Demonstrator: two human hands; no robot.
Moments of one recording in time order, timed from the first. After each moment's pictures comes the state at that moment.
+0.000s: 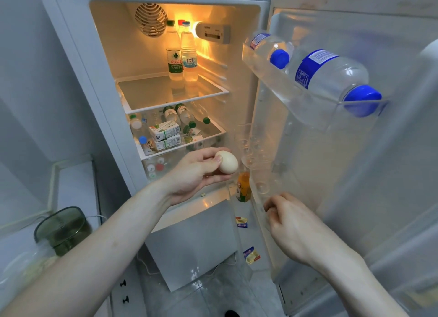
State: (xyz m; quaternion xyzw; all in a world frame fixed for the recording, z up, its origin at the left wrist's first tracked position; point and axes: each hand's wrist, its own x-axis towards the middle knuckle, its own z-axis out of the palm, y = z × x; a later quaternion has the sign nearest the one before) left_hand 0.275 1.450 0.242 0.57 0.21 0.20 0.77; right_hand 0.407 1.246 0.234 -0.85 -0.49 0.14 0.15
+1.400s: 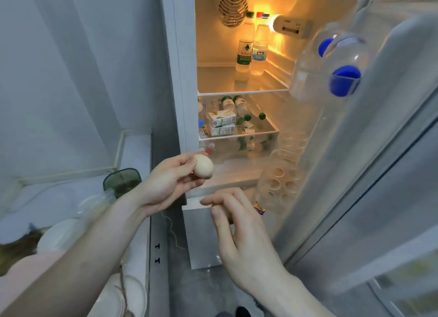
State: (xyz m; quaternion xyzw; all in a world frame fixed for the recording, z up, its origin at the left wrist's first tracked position) left_hand 0.118 1.445 0.218 0.51 0.33 0.34 0.72; right_hand 0.257 1.290 0.218 -0.57 -0.66 0.17 0.45
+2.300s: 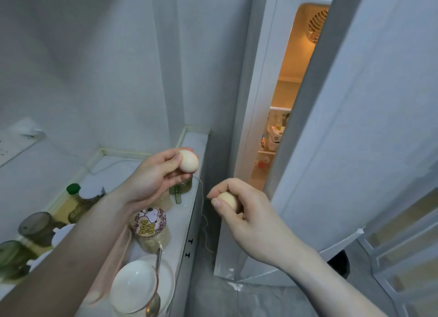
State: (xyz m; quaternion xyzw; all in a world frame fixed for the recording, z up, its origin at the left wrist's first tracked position) left_hand 0.002 1.446 0.223 0.46 0.44 0.49 0.60; right_hand 0.225 1.369 0.241 -0.44 -0.77 0.29 0.35
